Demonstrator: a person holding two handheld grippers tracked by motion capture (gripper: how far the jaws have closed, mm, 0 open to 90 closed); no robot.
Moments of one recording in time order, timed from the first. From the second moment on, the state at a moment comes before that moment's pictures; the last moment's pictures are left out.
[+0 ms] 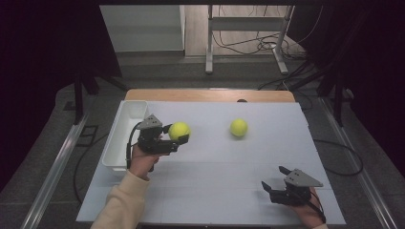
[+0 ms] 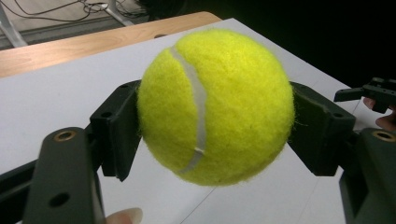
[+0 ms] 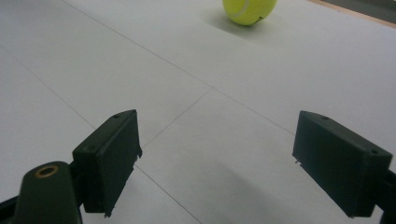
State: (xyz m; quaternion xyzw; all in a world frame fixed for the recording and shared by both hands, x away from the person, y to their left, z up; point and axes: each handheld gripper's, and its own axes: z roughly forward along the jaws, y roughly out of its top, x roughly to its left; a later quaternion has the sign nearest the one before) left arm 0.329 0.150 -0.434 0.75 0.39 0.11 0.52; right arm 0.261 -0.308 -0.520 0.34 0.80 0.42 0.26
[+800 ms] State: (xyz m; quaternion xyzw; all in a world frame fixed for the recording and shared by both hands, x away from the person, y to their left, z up) left arm 0.329 0.174 -0.431 0.73 0.42 0.13 0.52; right arm 0.261 -0.308 -0.519 0.33 0.80 0.42 0.26
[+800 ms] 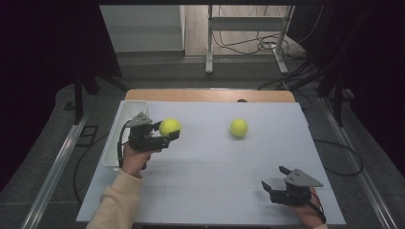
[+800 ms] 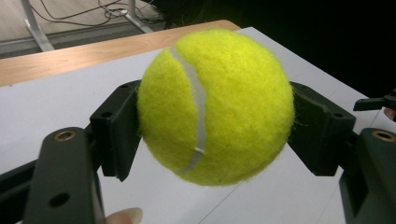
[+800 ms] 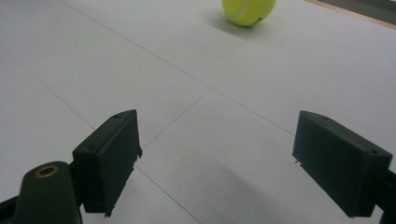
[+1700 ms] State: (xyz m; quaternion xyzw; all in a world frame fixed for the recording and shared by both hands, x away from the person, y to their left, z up) left arm 0.329 0.202 -0.425 0.71 0.44 0.15 0.53; right arm 0.261 -0.308 -0.519 0.33 0.80 0.42 0.26
